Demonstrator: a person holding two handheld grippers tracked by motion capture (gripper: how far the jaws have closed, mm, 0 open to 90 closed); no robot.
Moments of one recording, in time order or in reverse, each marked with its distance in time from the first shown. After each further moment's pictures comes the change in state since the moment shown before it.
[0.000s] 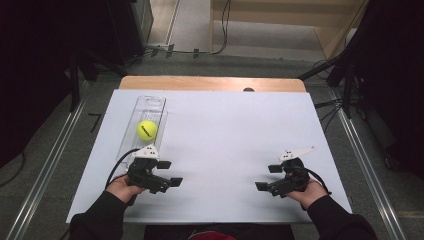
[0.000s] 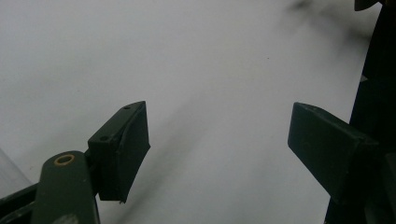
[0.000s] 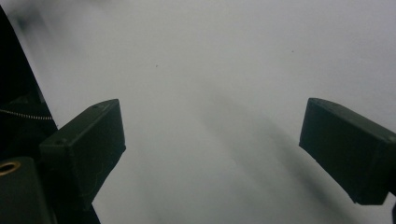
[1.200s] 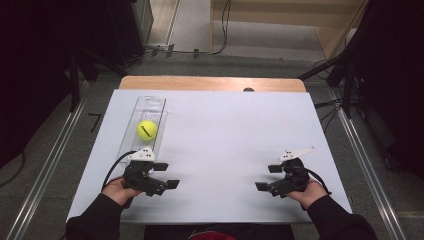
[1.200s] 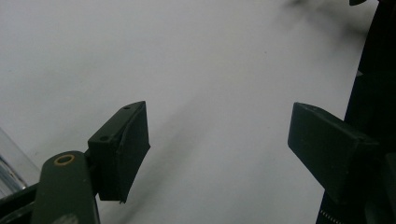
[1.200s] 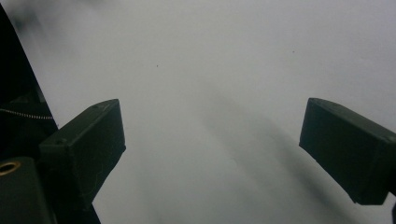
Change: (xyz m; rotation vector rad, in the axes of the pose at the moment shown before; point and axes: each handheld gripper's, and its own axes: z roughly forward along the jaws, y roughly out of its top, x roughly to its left) left arm -0.002 -0.005 -0.006 -0.002 -0.002 0.009; right arm 0.001 0.000 0.000 0.001 0.000 -0.001
